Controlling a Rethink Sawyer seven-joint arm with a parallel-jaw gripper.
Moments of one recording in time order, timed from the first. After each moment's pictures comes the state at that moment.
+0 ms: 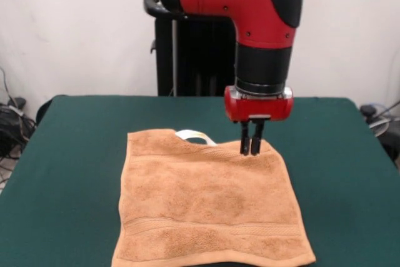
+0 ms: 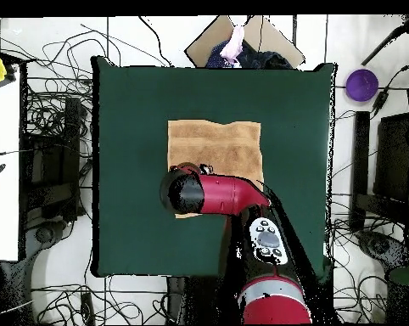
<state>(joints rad) -0.22 -0.64 0.07 1.80 -0.11 0.26 1.54</state>
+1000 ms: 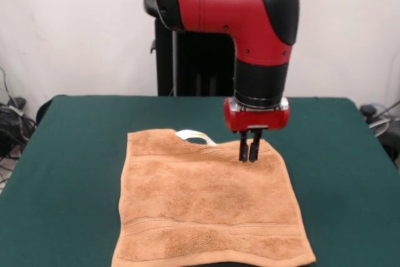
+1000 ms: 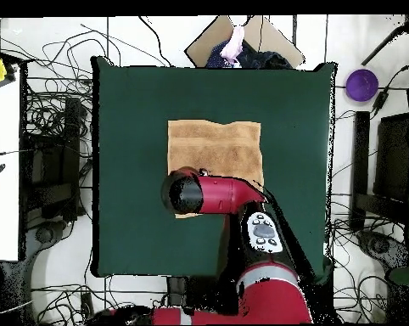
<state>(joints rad) -0.21 -0.57 0.06 1.78 -0.14 0.26 1.54</state>
